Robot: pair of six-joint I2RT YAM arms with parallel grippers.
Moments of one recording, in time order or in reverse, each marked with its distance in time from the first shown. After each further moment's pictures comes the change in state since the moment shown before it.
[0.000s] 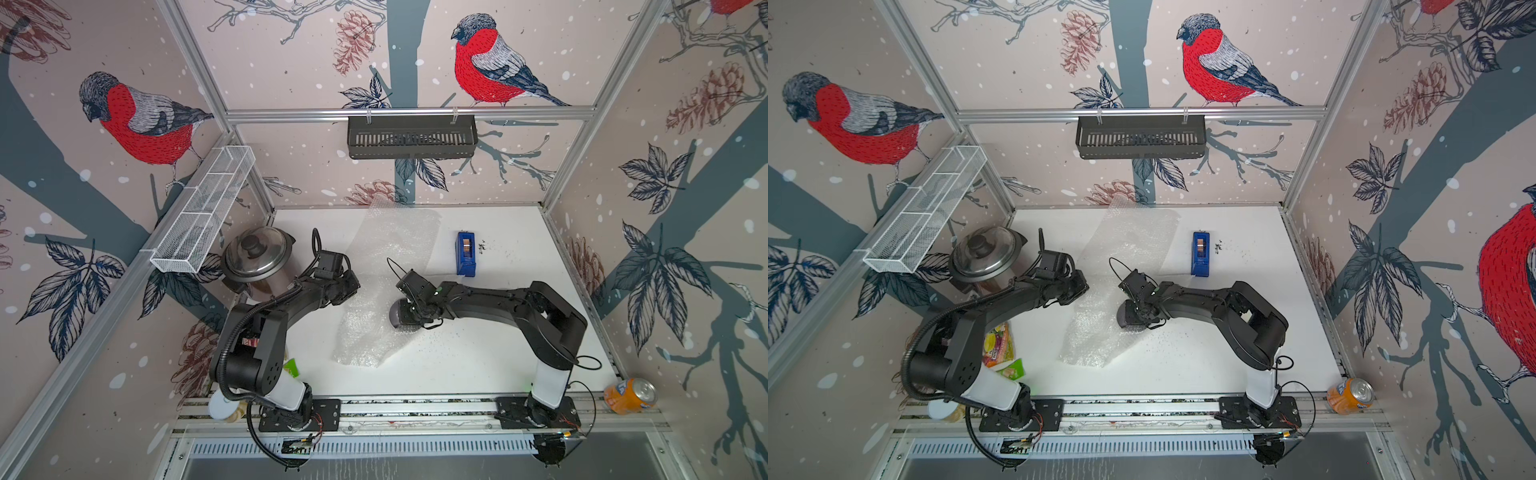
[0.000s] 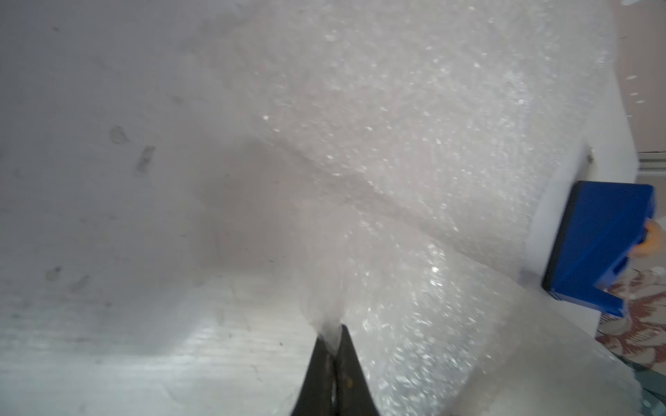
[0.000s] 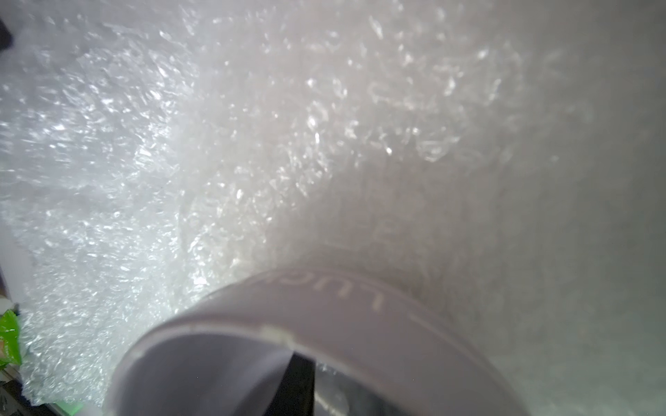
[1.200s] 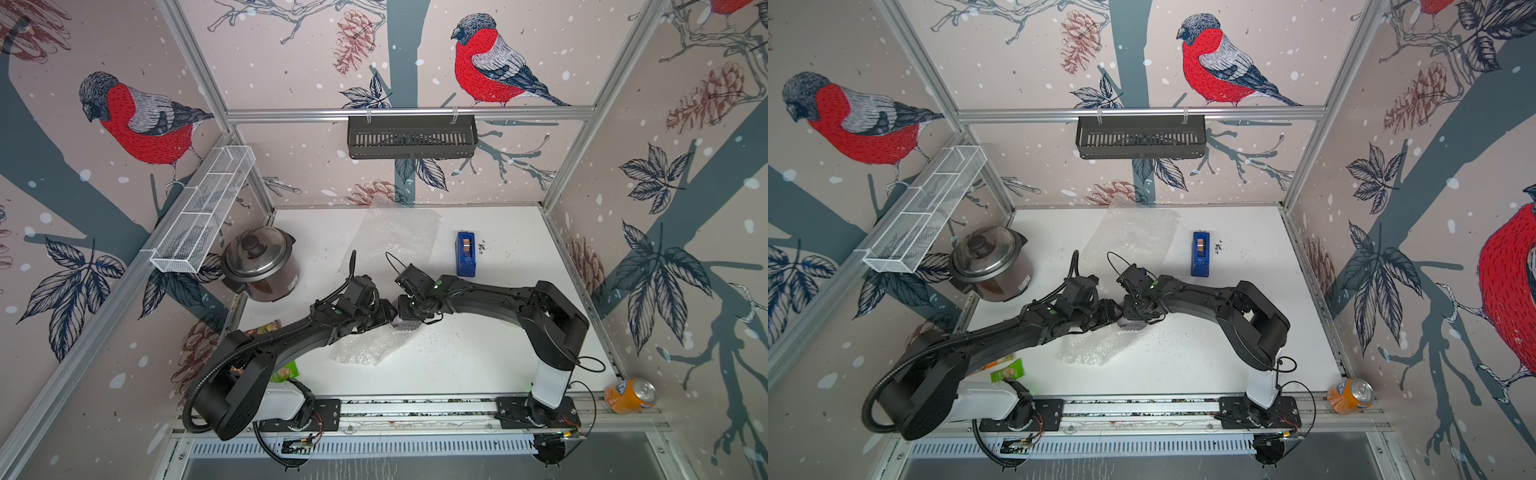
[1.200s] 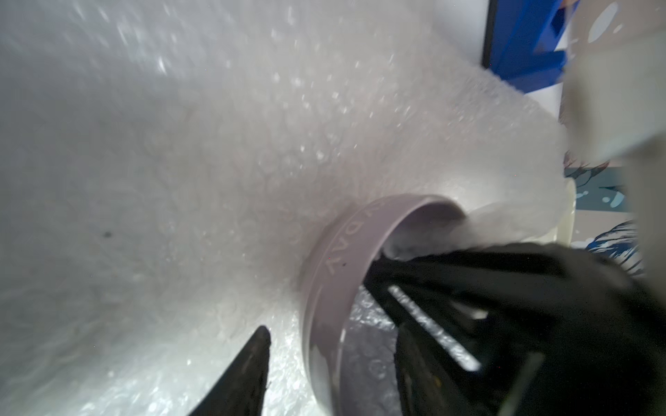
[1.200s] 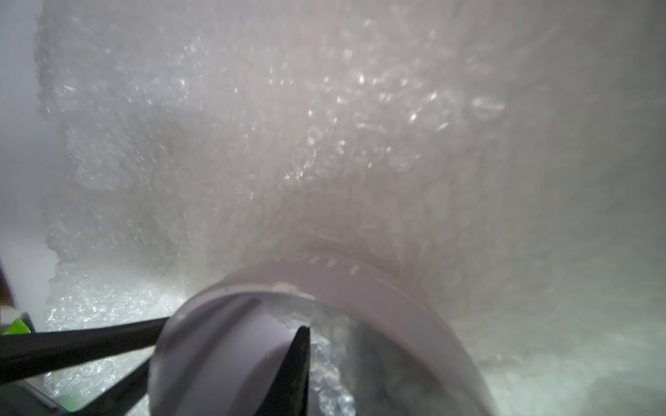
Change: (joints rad) left arm -0.314 -0.169 -0.135 0.015 -0.020 -0.051; right arm 0.003 0.014 0.079 -0.109 0.035 0.000
